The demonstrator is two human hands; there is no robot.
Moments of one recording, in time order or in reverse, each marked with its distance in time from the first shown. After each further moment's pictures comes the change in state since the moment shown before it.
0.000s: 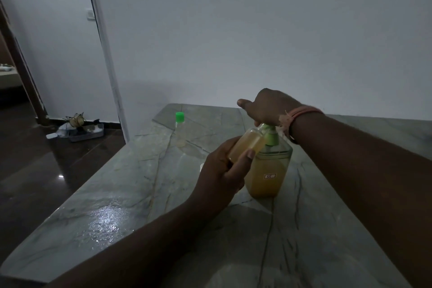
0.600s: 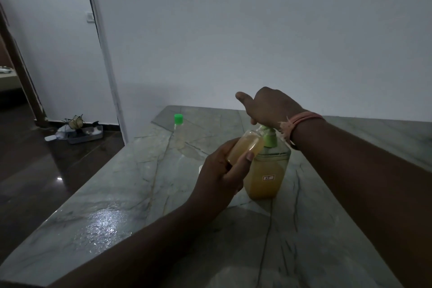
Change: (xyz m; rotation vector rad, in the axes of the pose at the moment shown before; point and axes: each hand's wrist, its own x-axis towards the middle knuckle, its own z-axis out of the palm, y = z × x) left_hand 0.000 -0.001 0.000 -0.007 0.006 -0.008; right_hand -0.006 -0.001 -0.002 0.071 0.074 0.000
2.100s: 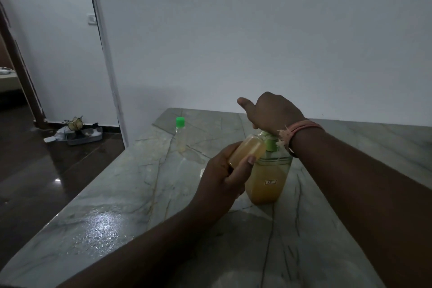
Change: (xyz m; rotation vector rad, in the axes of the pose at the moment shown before) left_hand 0.004 -0.005 0.000 0.019 -0.001 -0.034; right_hand 0.004 0.005 0.005 -0.009 0.046 0.011
